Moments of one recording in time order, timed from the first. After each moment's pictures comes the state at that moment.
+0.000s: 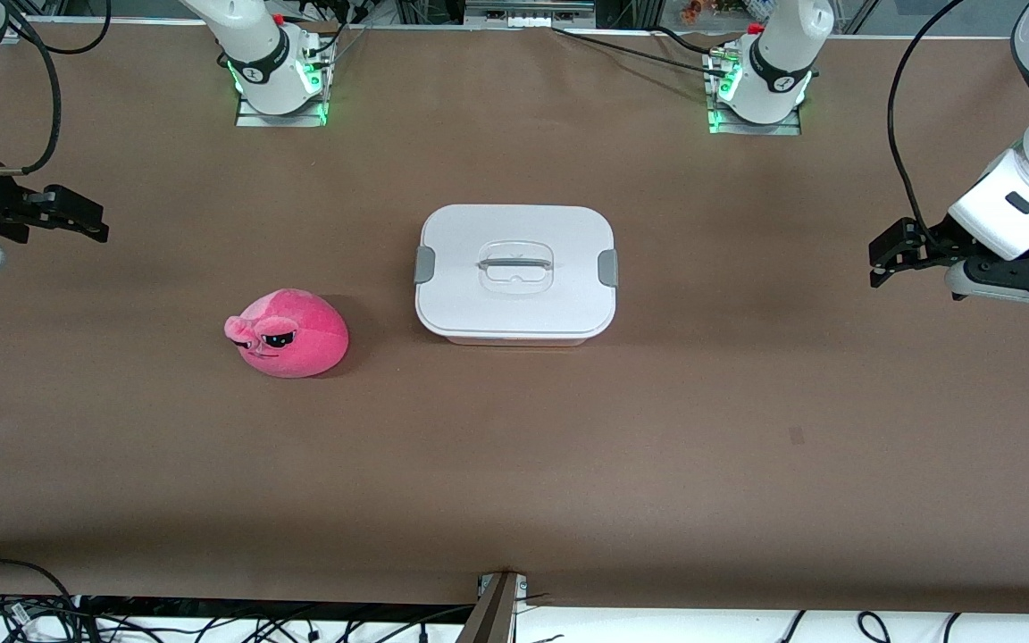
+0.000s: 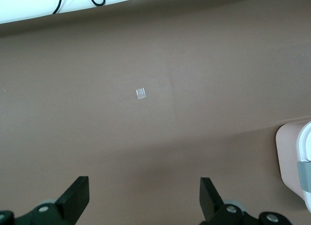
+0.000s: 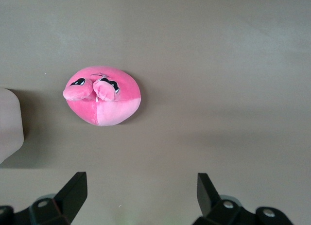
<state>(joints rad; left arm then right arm) -0.09 0.09 0.01 -1.59 0.02 1.78 0.07 0.07 0.11 -0.06 -1.49 -0.02 1.52 -0.02</state>
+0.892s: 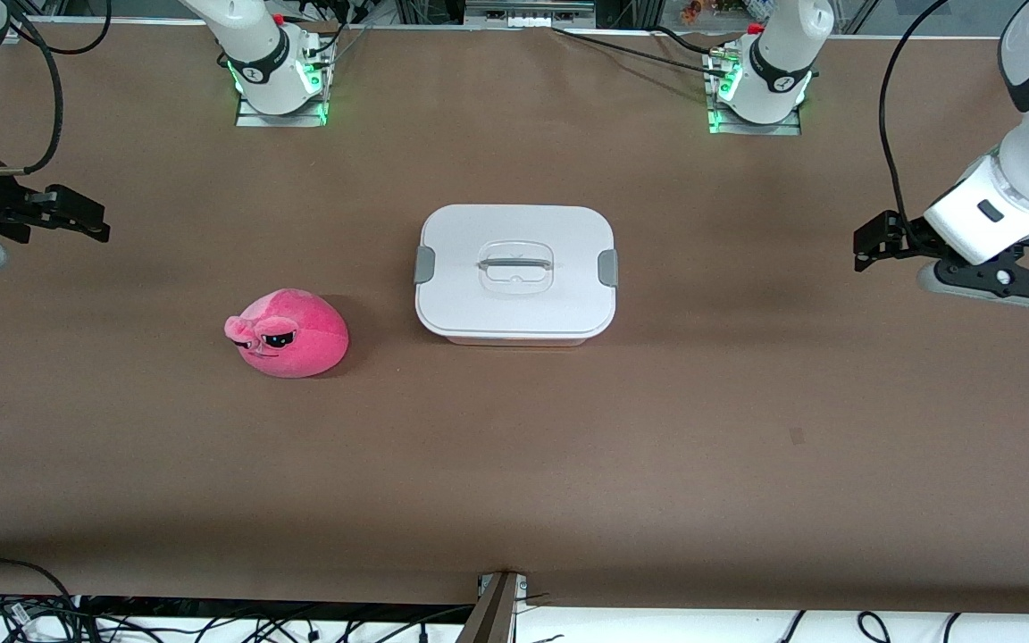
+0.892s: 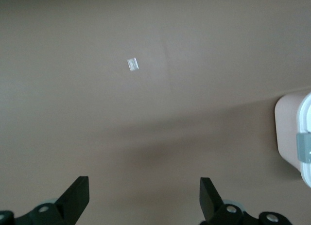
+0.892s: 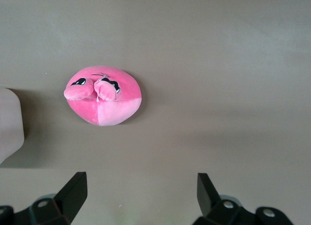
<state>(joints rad) -0.10 0.11 -0.02 -1.60 0.02 1.65 0.07 0.07 0.11 -0.06 -1.49 -0.02 1.52 -0.02</state>
